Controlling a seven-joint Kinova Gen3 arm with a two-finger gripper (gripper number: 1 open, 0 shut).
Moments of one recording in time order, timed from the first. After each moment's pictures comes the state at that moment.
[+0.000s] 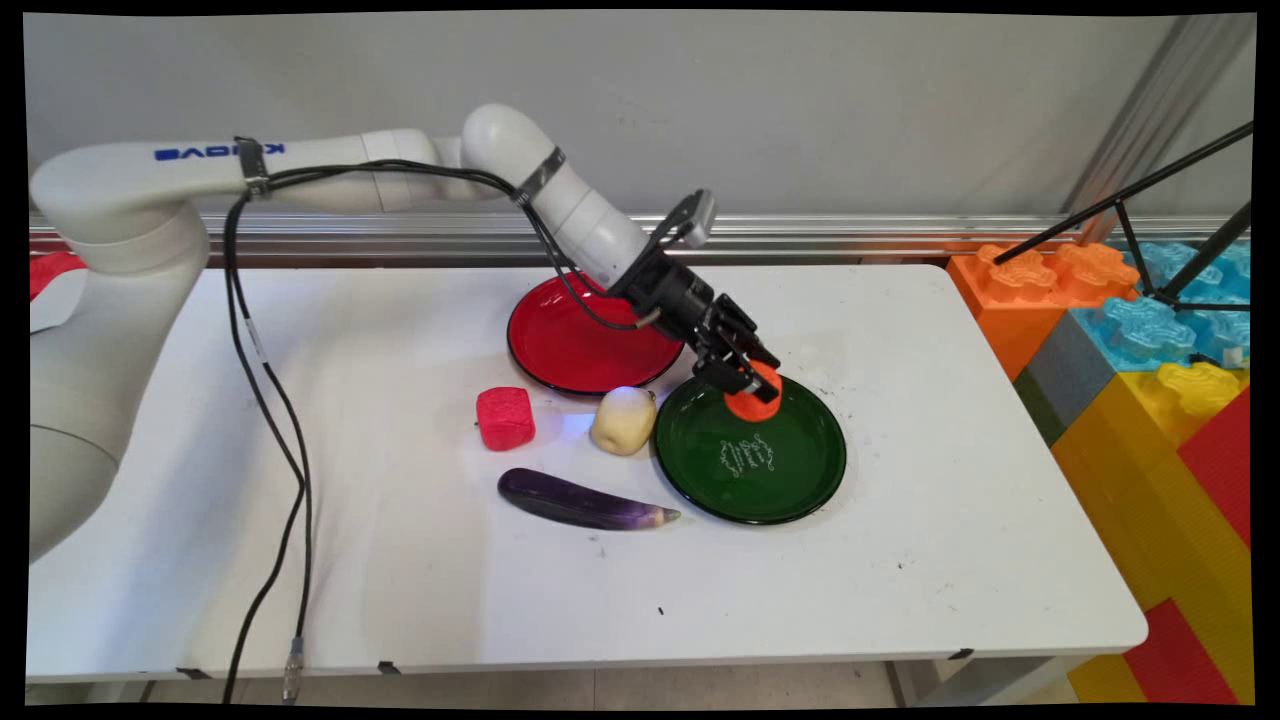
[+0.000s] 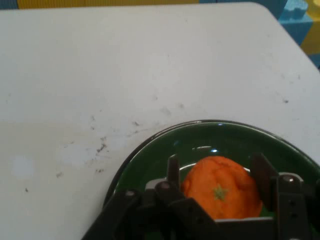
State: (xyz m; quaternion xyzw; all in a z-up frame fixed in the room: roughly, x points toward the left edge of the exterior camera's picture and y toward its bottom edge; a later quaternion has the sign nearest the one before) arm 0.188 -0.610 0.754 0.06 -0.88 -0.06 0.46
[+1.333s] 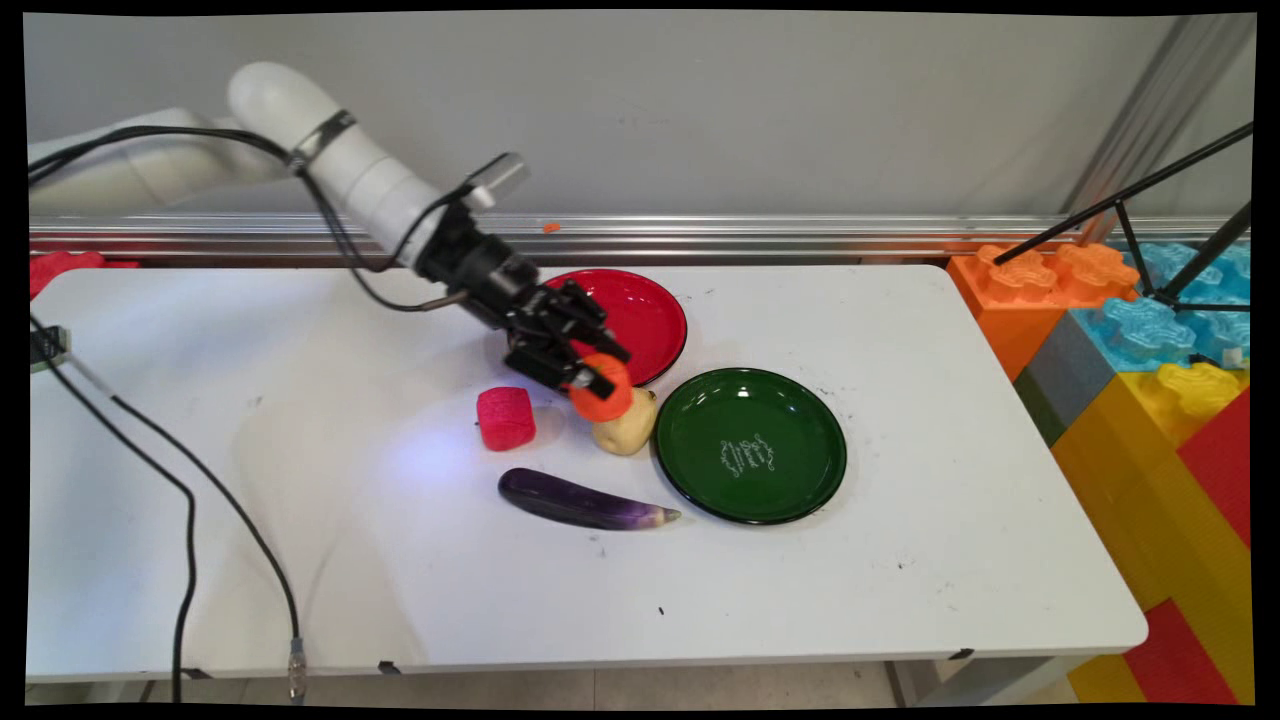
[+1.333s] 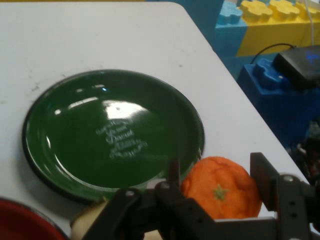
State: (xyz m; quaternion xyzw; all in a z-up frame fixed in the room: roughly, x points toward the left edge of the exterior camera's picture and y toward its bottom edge) arm 0.352 -0.518 0.802 0.04 -0.87 -0.09 0.48
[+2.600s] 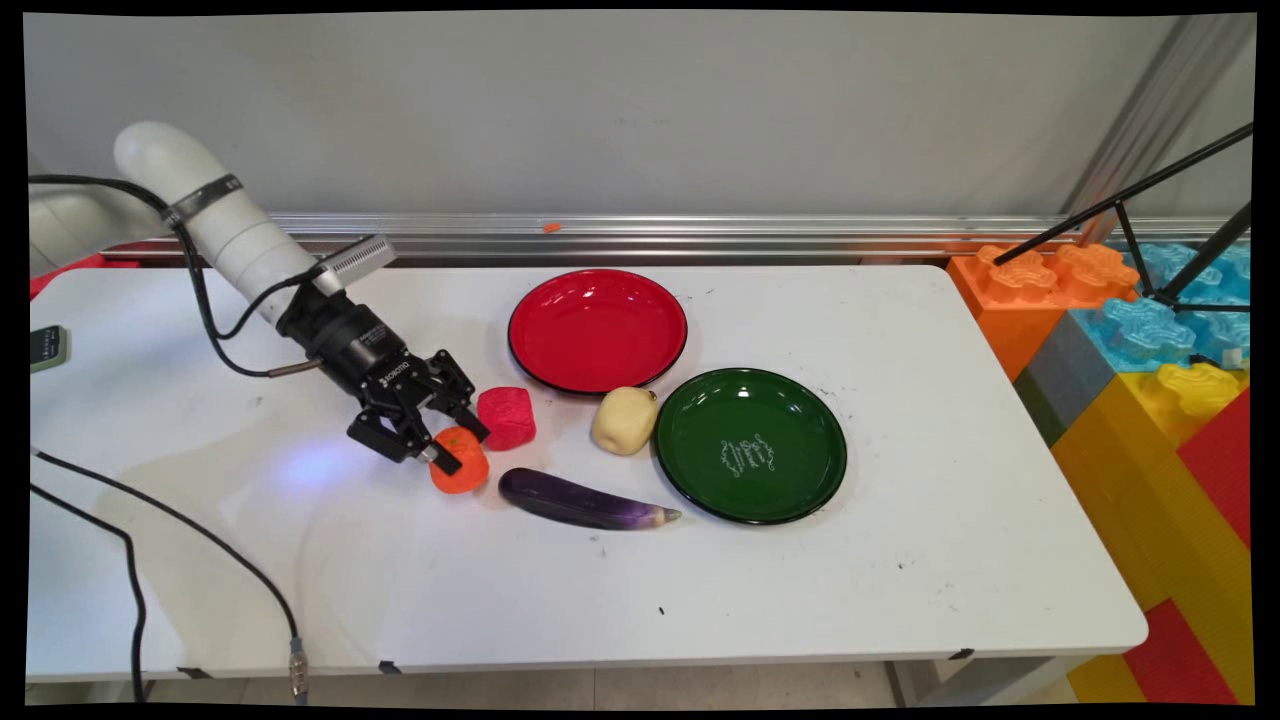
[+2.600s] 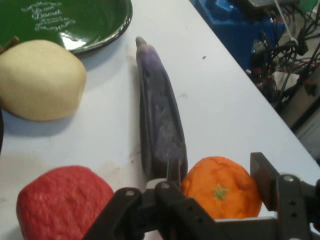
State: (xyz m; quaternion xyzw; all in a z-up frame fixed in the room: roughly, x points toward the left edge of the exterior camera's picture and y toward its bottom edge) arm 0.464 -0.463 0.747 0.01 -0.89 -0.13 0.44
